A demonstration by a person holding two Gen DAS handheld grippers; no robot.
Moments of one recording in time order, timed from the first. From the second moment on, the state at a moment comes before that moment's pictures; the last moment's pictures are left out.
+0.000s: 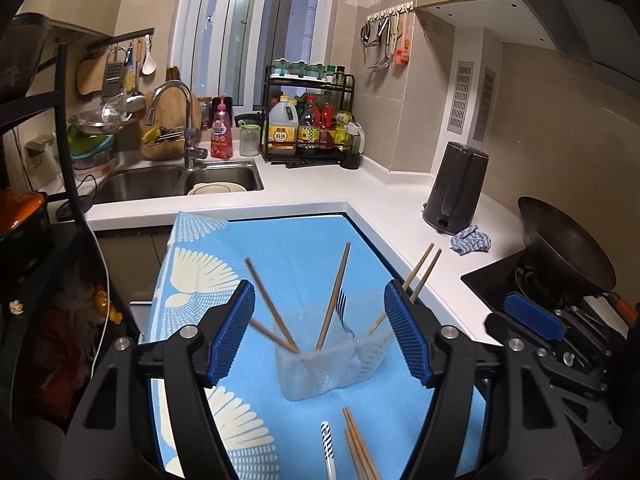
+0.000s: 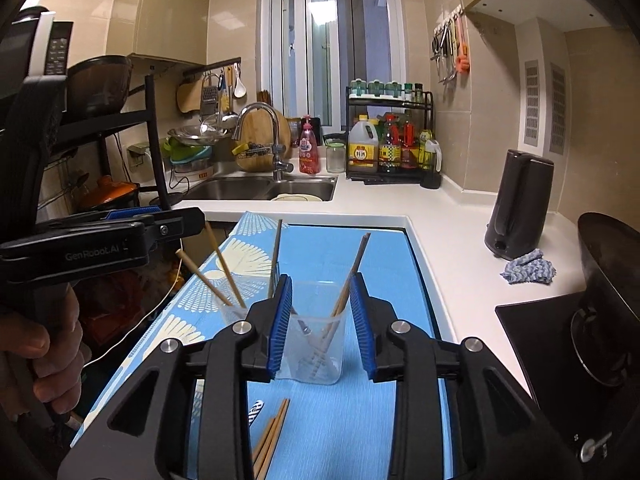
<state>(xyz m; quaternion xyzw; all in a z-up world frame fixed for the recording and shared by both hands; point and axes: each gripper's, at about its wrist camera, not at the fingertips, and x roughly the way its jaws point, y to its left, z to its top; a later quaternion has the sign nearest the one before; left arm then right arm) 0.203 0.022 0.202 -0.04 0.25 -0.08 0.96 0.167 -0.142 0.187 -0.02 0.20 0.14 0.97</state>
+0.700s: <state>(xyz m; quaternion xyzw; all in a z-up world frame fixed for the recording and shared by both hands) 0.086 0.038 0.074 -0.06 0.35 -0.06 0.93 0.067 -0.147 0.039 0.04 0.33 0.17 0.93</state>
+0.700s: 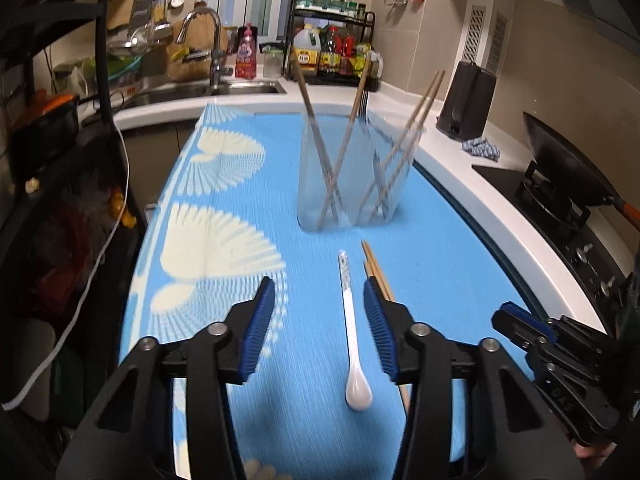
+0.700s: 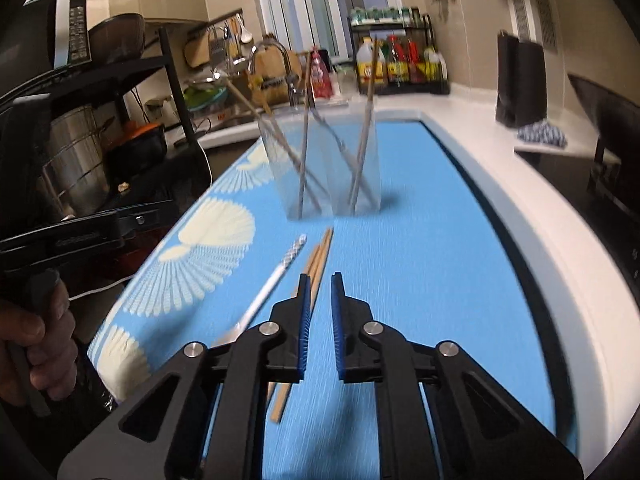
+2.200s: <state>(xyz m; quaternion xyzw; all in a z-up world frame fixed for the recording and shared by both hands) 0.074 -0.011 -0.016 -0.04 0.40 -0.05 0.91 0.053 -0.128 -0.017 0.00 0.40 0.15 0.90</state>
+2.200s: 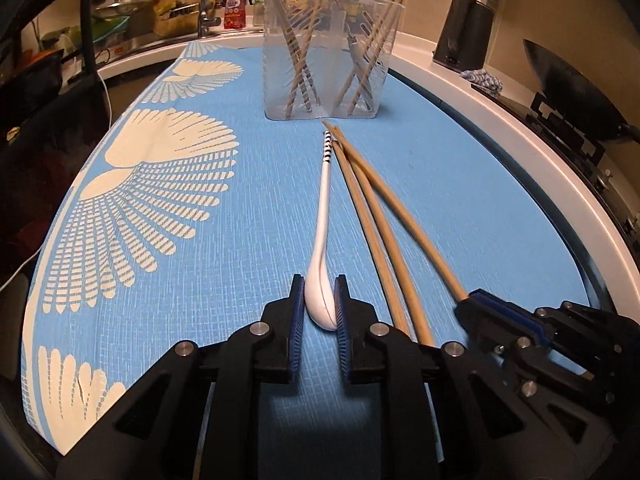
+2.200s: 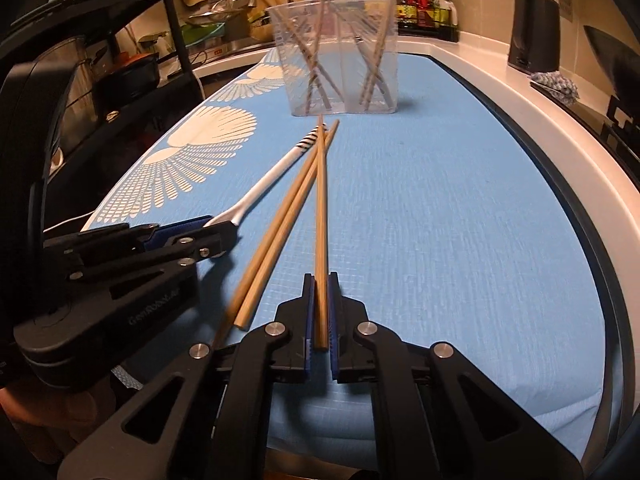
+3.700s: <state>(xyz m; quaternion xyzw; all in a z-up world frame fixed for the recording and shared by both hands) 0.059 -0.013 -0.019 -0.01 0.35 0.01 0.94 0.055 -0.173 -0.025 -0.02 0.36 0.07 0.93</state>
